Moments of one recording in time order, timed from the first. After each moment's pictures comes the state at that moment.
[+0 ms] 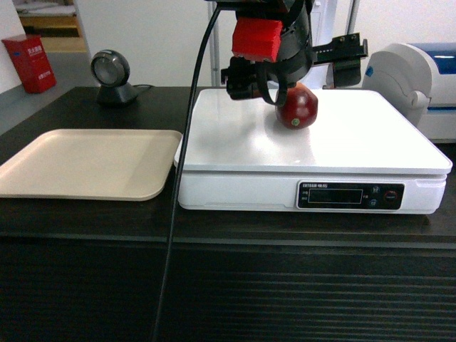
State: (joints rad) left arm -0.56 2.35 2.02 -0.22 -0.17 -0.31; right arm 0.00 0.00 0.01 0.00 0.00 0.00
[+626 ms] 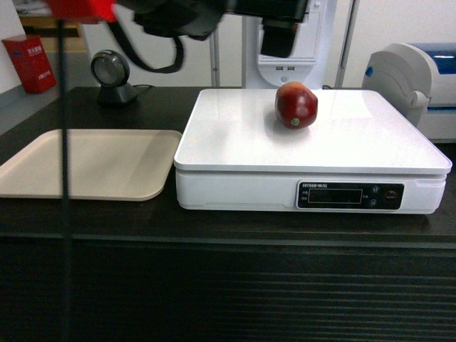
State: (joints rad) left arm -0.44 1.82 1.29 0.21 -0.01 0.09; right arm 0.00 0.00 0.01 0.00 0.00 0.00
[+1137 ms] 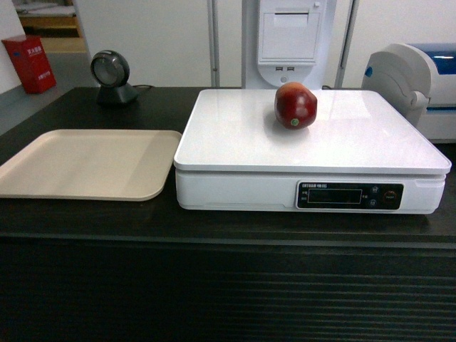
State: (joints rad) left arm -0.21 1.14 0.71 0.32 -0.17 0.02; right arm 0.00 0.00 0.01 0.00 0.00 0.00
